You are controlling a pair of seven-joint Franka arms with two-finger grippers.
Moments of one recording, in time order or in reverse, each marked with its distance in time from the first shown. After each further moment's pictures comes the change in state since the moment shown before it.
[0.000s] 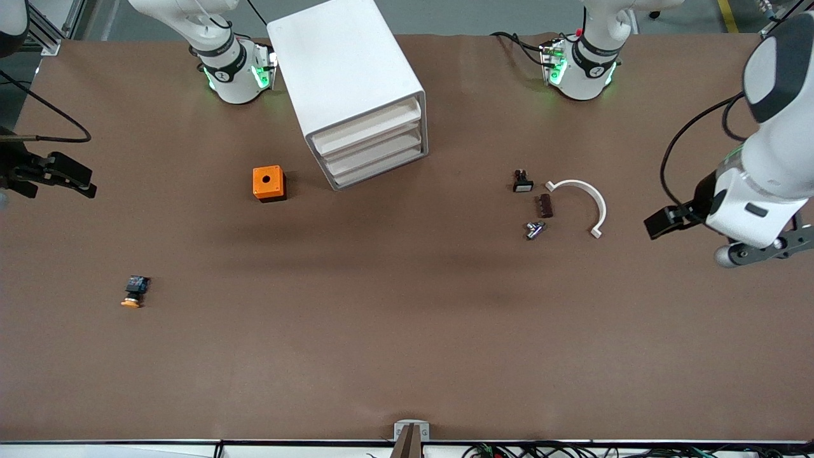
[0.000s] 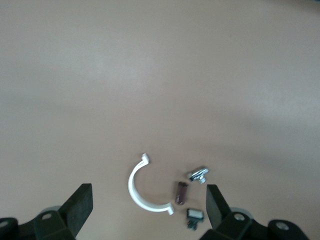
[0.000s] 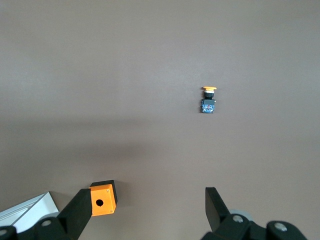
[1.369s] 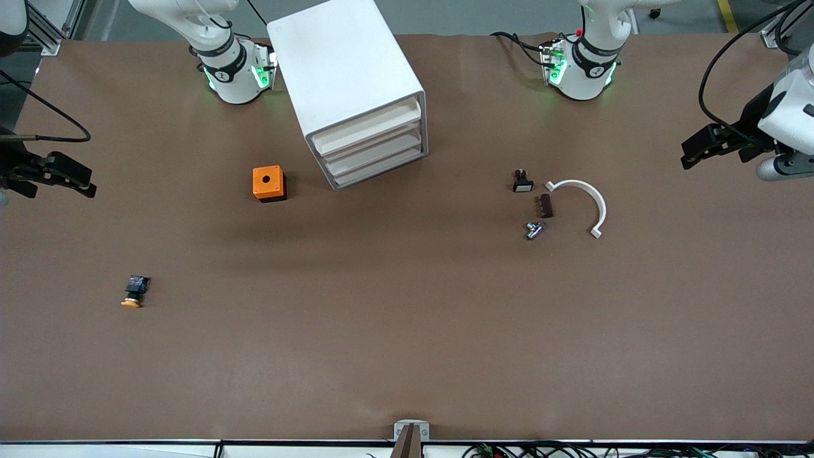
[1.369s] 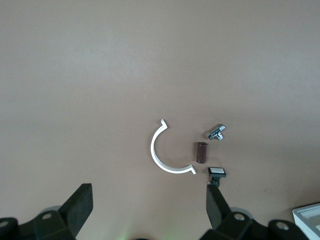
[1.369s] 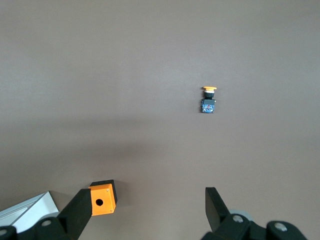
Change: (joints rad) left arm 0.087 -0.300 -0.004 -0.301 -0.064 0.003 0.179; right arm 0.000 0.000 0.000 0.000 0.000 -0.001 -0.002
